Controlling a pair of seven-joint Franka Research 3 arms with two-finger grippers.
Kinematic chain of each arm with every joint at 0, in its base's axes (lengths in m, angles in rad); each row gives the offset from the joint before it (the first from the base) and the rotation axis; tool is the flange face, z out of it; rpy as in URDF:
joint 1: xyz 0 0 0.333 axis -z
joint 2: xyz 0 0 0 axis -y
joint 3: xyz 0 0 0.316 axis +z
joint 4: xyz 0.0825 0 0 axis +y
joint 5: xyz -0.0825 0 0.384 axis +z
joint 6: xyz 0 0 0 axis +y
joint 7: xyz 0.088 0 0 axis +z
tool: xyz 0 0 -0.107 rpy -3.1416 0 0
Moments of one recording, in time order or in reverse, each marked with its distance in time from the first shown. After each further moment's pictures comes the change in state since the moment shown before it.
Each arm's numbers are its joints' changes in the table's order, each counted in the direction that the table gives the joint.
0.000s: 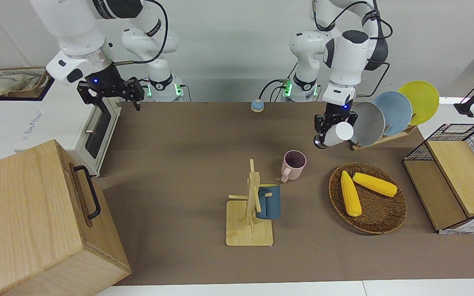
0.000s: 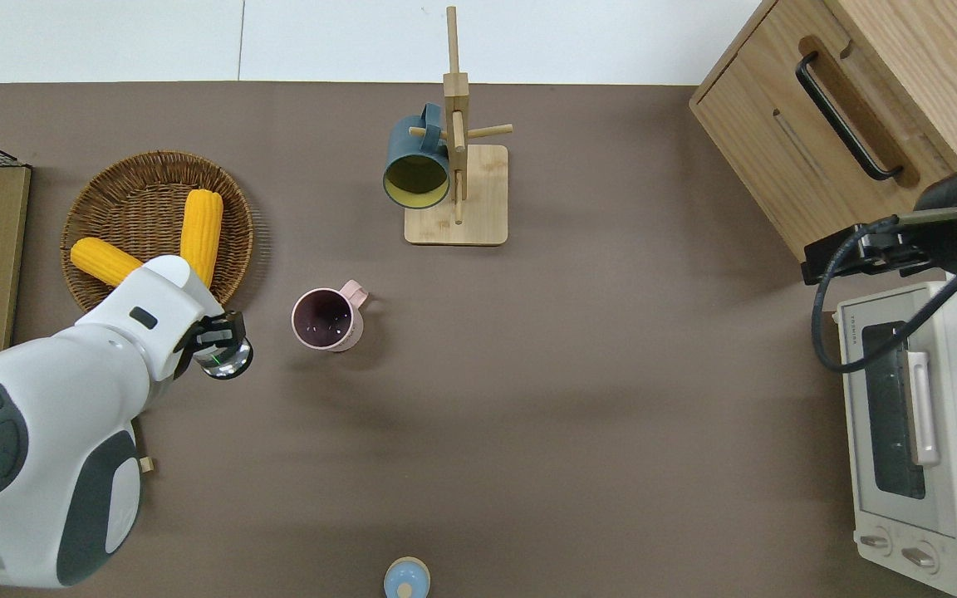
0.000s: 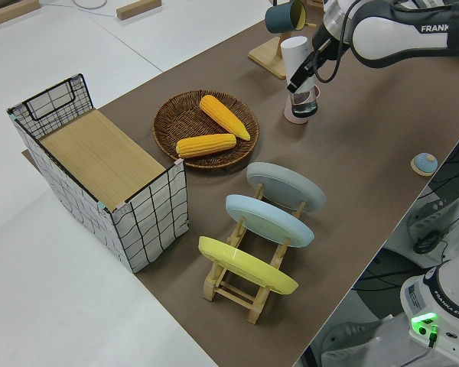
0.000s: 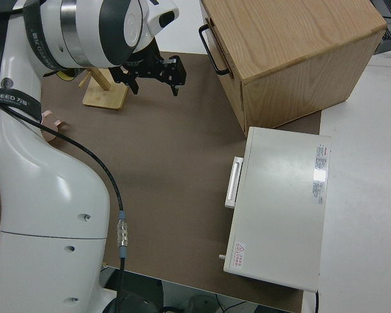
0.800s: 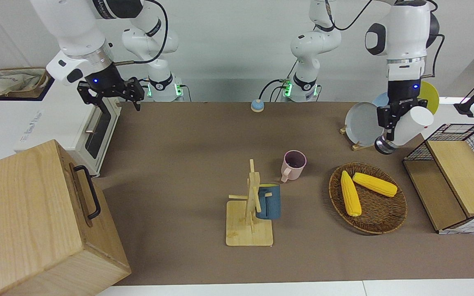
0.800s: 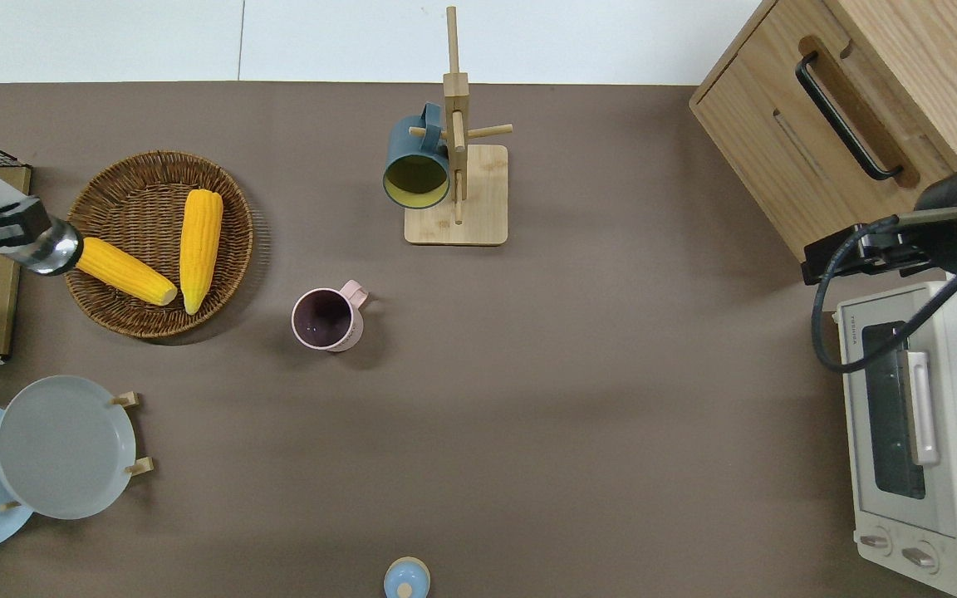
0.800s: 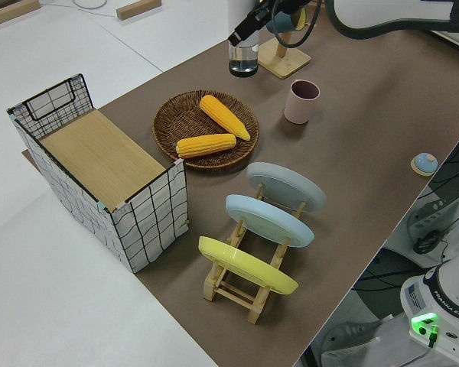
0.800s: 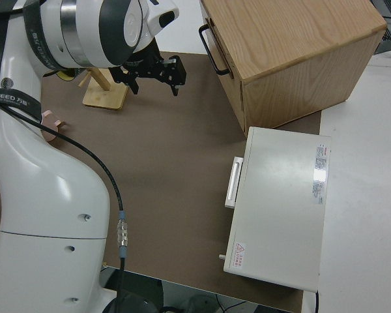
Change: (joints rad) left arm -0.226 -0.069 0.008 -0.276 0.060 -0.069 -0.106; right arm 0.000 0.000 0.000 0.000 0.000 0.000 0.000
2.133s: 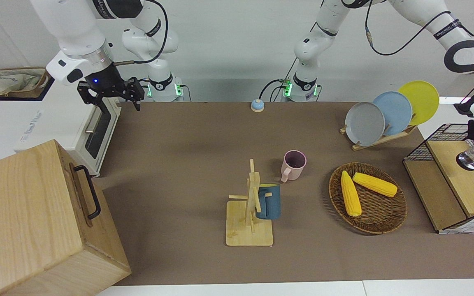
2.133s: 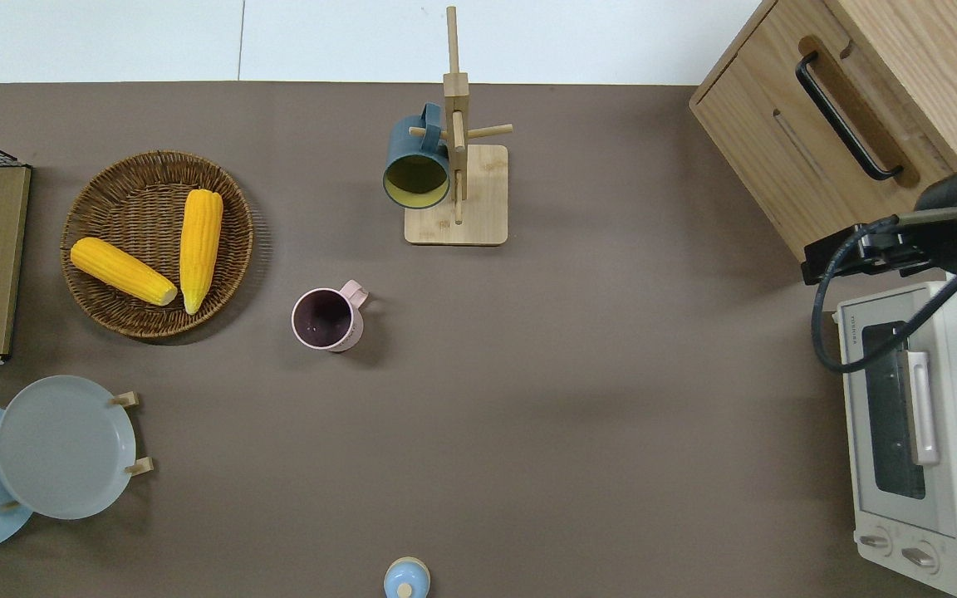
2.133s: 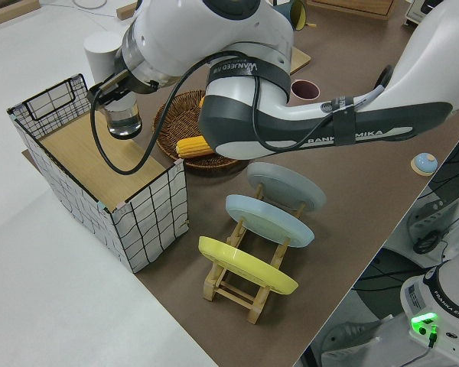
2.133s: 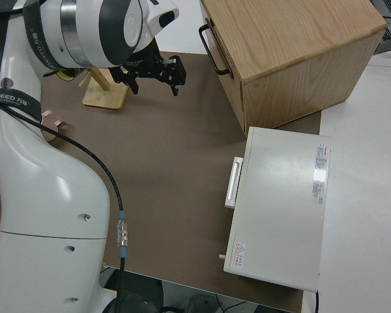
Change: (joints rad) left arm -0.372 -0.377 0.010 -0.354 -0.502 0.002 -0.892; right arm 0.000 0.000 0.000 0.000 0.000 0.000 0.000
